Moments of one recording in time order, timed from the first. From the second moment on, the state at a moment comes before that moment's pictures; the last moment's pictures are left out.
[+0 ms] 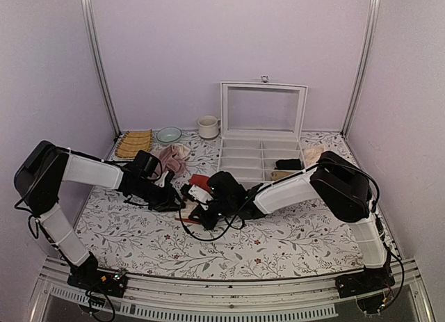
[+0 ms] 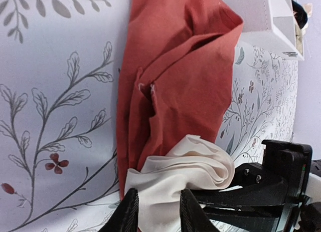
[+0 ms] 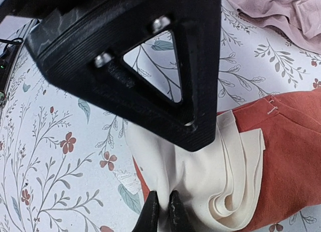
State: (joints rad) left arm -0.46 1.68 0.80 -0.15 0.49 -0.58; right arm 1.06 2.26 1.42 0.19 -0.25 0.01
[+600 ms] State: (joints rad) left arm -0.45 1.66 0.80 -0.15 0.49 -0.59; right arm 0.95 2.25 1.43 0.10 -0.57 0.25
